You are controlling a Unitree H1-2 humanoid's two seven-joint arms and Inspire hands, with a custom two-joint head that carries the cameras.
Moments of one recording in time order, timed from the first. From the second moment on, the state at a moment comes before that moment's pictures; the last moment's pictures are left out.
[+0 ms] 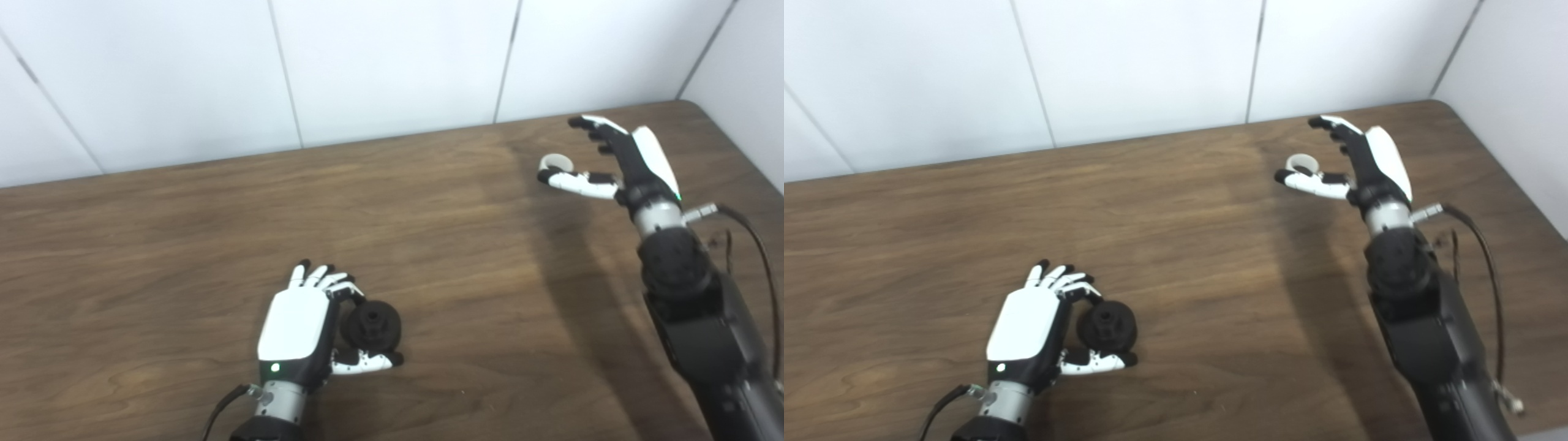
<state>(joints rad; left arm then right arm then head) 0.05 0.11 -0.48 -0.24 1.10 0.22 -0.05 -0.26 -0.46 -0.02 -0.15 -0.46 0.44 -0.01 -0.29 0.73</state>
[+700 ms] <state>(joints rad) 0.05 0.14 -0.45 -0.24 1.07 0.19 -0.05 -0.42 -0.51 0.03 0.15 -0.52 0.46 0.07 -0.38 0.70</state>
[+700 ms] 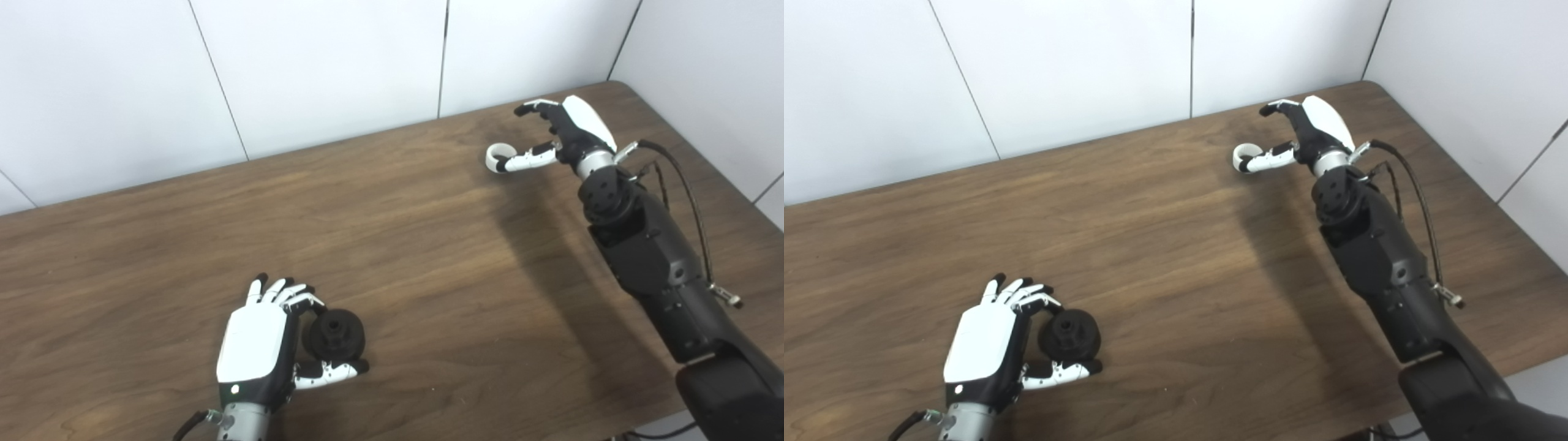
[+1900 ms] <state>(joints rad) 0.07 0.13 -0.45 -0.24 1.08 0.18 -0.04 -0.53 -0.54 0.19 0.32 -0.60 0.46 0.12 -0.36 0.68</state>
